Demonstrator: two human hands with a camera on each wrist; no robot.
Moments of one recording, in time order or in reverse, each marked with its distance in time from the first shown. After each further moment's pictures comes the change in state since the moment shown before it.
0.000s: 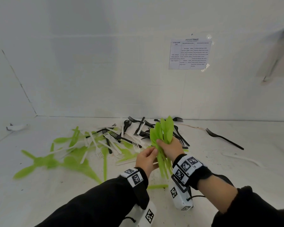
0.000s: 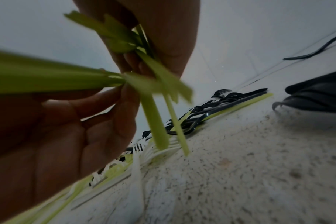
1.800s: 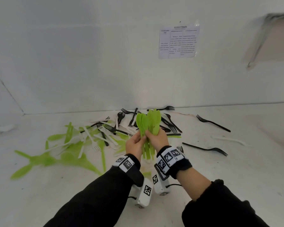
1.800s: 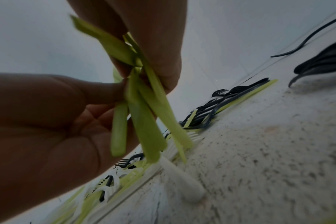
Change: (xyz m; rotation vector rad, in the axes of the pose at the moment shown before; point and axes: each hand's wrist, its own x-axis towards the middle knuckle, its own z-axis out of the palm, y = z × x) left_hand 0.011 0.009 -0.019 -0.001 0.087 0.127; right_hand -0.030 -0.025 0.028 0.128 0.060 0.058
